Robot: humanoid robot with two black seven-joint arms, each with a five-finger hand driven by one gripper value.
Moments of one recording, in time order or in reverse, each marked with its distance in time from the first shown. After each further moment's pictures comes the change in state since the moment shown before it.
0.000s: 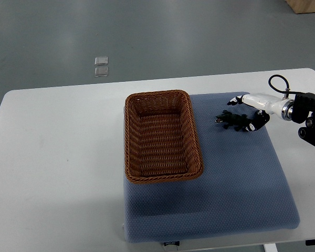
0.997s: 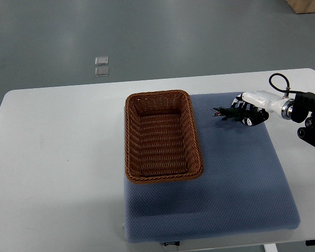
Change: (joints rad) left arm 0.000 0.000 0.000 0.000 0.000 0.000 0.000; right arm -0.001 -0.001 0.003 -0.001 0.006 -0.046 -0.001
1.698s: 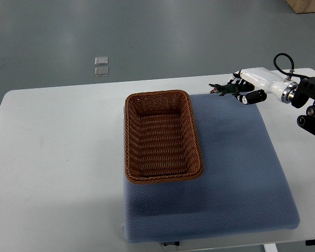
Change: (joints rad) left arm 0.000 0.000 0.000 0.000 0.000 0.000 0.000; right arm 0.037 -0.029 0.067 0.092 0.012 -0.130 0.037
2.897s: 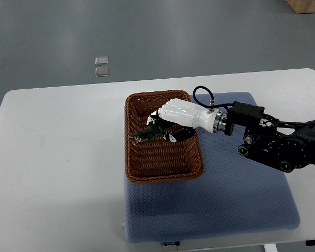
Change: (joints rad) left arm 0.000 0.000 0.000 0.000 0.000 0.000 0.000; right arm 0.003 0.209 -0.080 0.237 -0.186 -0.032 0.072
